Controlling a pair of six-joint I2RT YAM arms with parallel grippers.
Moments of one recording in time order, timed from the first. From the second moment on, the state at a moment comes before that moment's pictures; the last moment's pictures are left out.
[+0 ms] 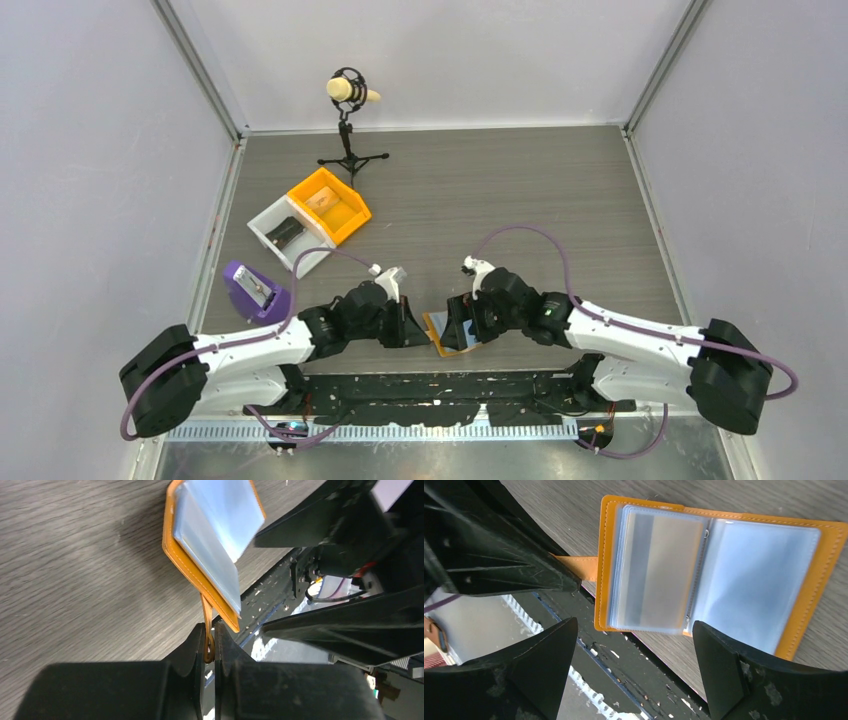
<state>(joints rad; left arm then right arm) -0.97 1.07 0.36 0.07 0.19 -0.97 0.93 1.05 0.51 -0.22 -0.20 0.65</state>
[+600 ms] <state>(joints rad) -0.98 1.15 0.41 0.12 0.21 -0.97 0.99 1.10 0.51 -0.17 -0.11 0.65</state>
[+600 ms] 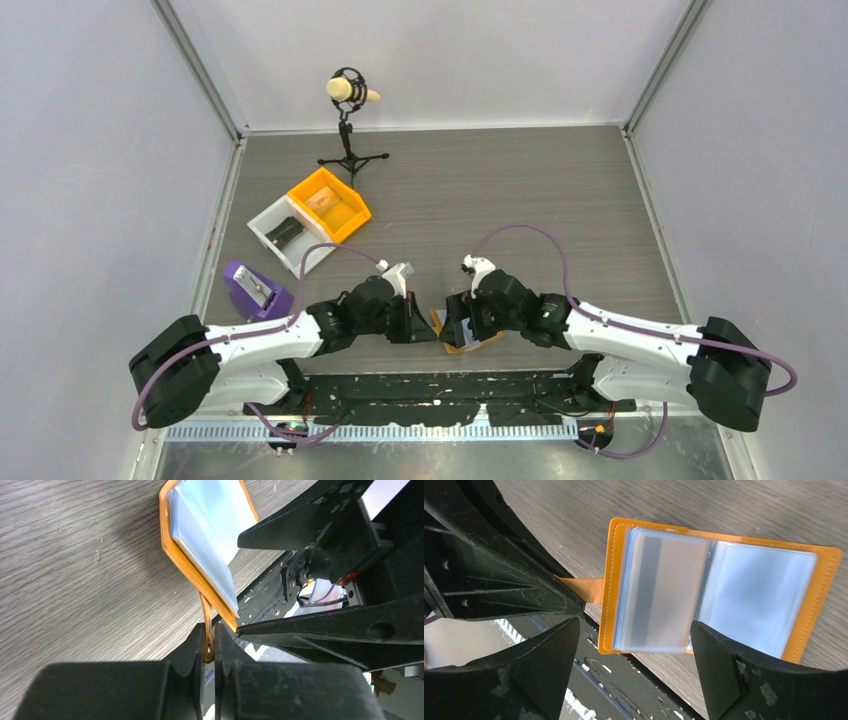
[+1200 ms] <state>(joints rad) -0.99 1.15 0.41 0.11 0.21 -0.98 0.99 1.10 0.53 -0.22 0.01 0.61</state>
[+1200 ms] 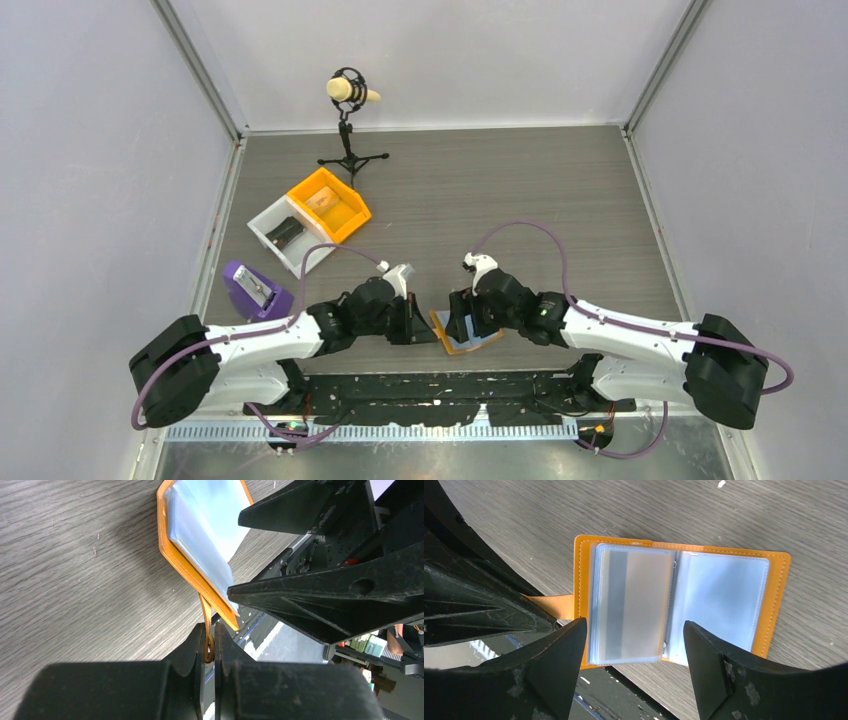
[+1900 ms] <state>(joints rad) -0.99 1.12 0.41 0.07 0.19 -0.98 0.99 1.14 0.51 -0.15 -0.02 0.61</state>
